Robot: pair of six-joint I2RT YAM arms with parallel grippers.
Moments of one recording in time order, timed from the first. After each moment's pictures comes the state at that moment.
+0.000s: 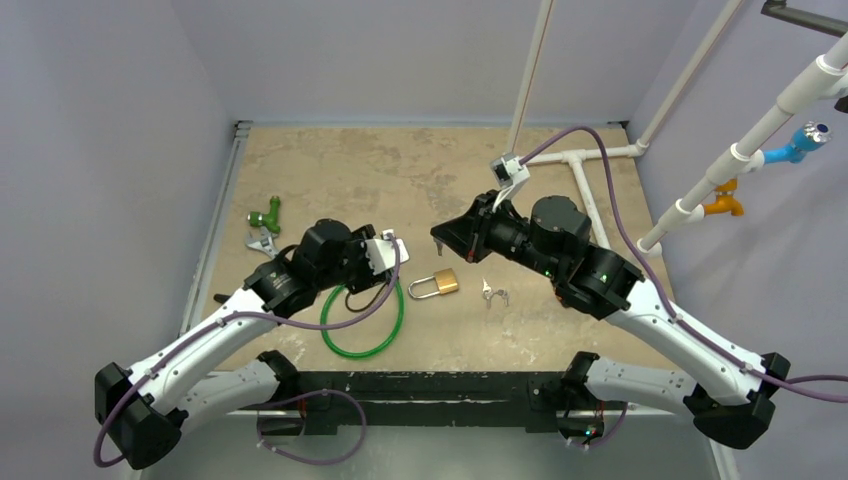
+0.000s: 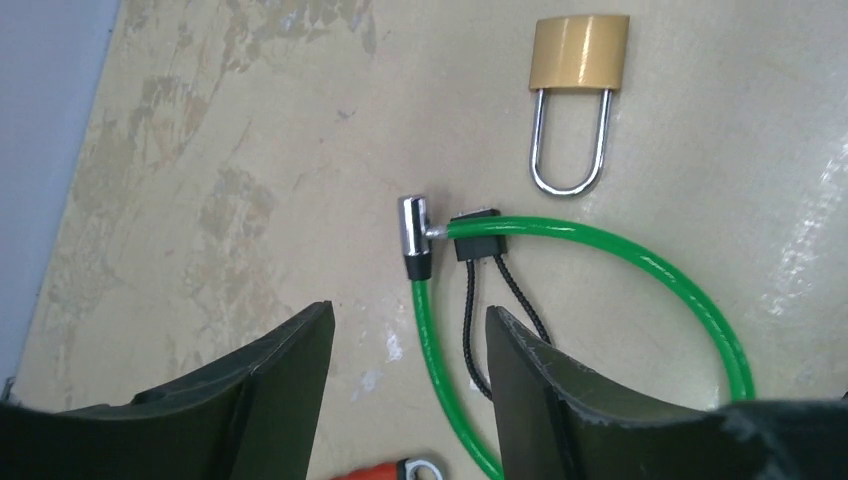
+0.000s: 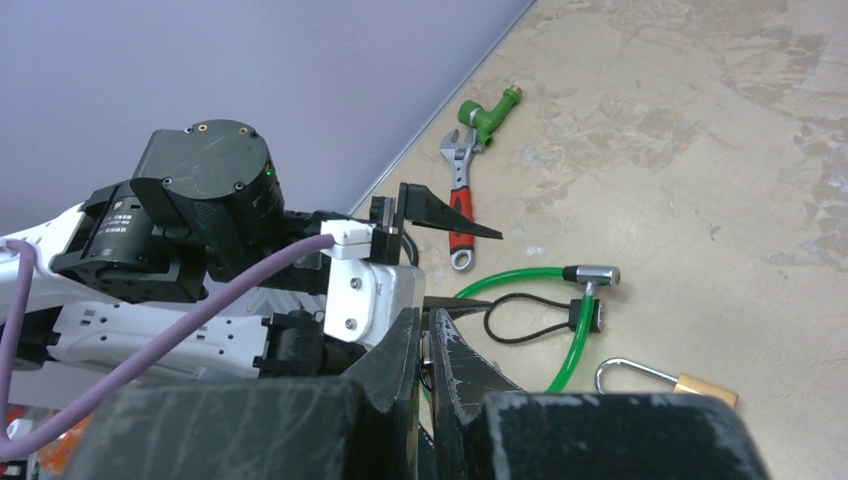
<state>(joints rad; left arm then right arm) -0.72 0.94 0.81 -0.49 0.04 0.57 0.91 0.99 1.14 -0.29 -0.03 0.55</state>
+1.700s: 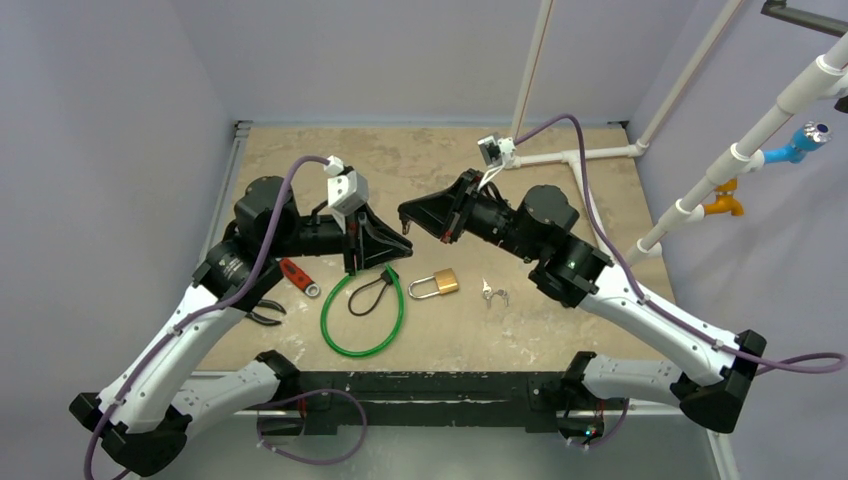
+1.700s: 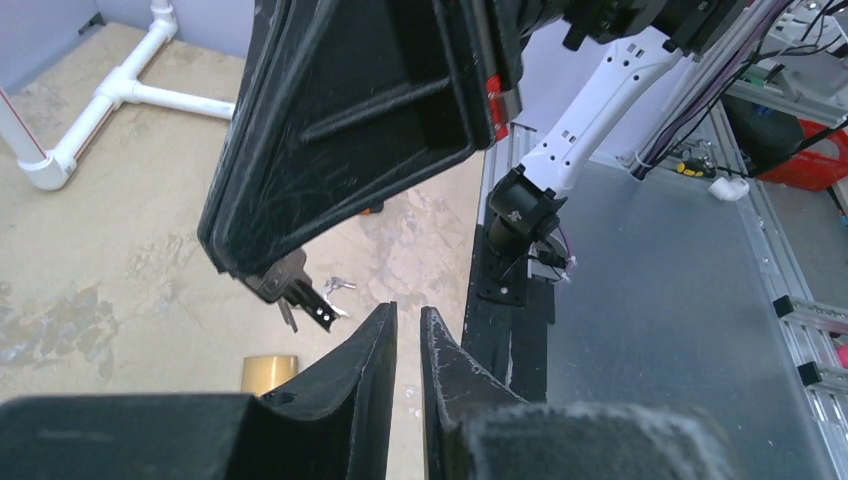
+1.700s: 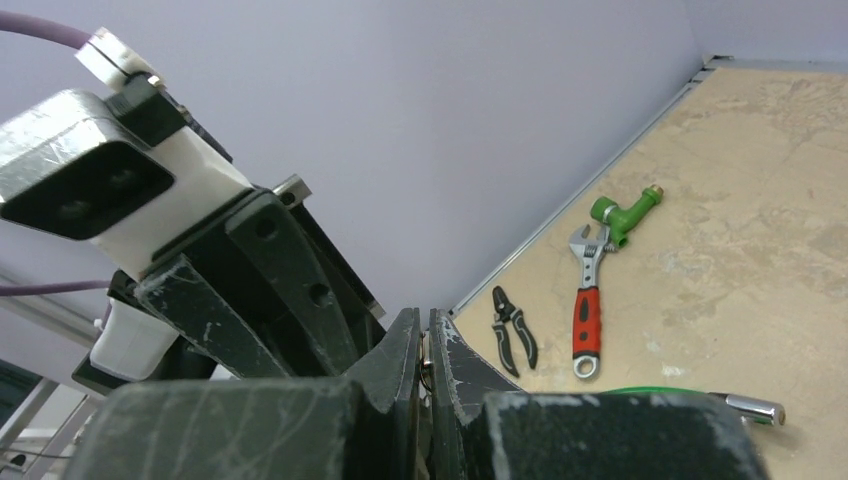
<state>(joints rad) -0.63 0.93 1.17 -0.37 0.78 -0.13 0.91 1.11 1.15 0.10 -0.14 0.70</state>
